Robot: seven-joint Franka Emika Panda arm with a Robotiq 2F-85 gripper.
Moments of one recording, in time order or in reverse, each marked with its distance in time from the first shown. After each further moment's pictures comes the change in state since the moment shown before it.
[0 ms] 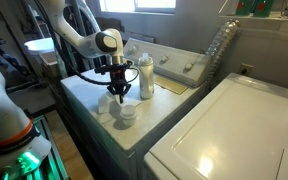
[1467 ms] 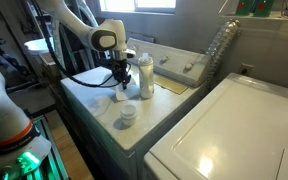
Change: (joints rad) arm 0.004 -0.030 0.014 0.021 0.489 0.263 0.135
